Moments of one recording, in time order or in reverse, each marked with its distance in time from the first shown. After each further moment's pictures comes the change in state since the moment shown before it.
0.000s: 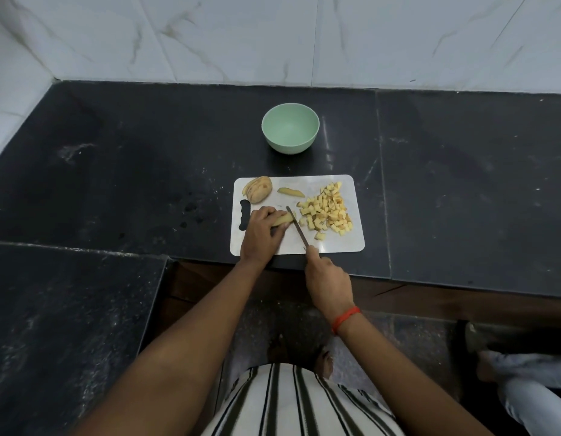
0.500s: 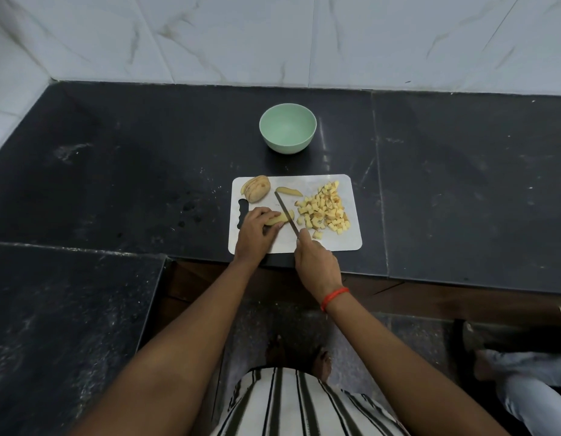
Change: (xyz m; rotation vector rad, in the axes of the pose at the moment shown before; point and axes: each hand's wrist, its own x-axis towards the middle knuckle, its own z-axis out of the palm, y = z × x) left_hand -0.002 -0.008 -0.005 -0.061 0.008 -0.013; right_hand 0.029 -0.014 -0.004 0.226 0.073 -0.020
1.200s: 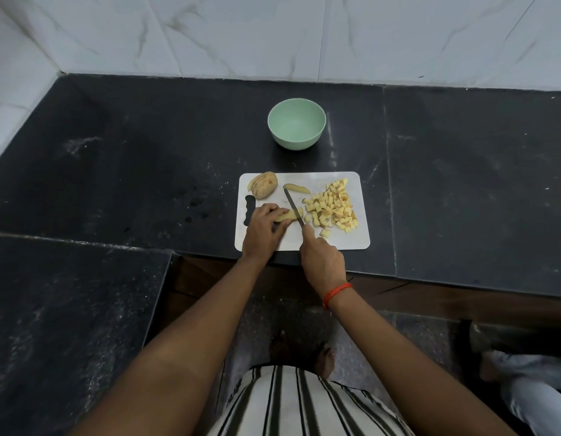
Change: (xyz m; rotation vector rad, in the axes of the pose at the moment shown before) left_hand -0.001 0.002 0.001 0.039 -0.008 0.003; right_hand 0.007 -0.005 0.002 -0.227 -0.065 0.017
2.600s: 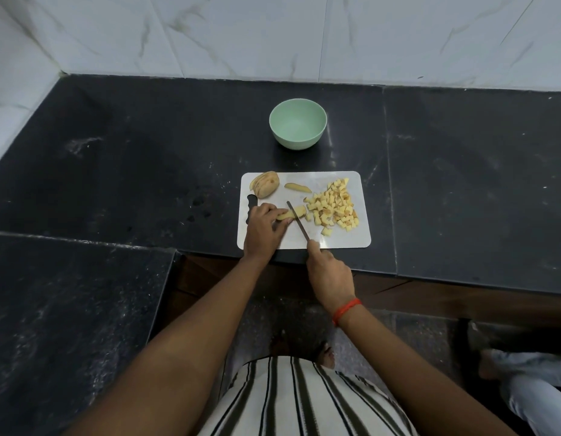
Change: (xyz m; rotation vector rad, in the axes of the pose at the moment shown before) left_hand -0.001 -0.002 0.000 0.051 0.054 -0.038; right_hand -0.035 0.011 0.004 0.001 -0.001 -0.044
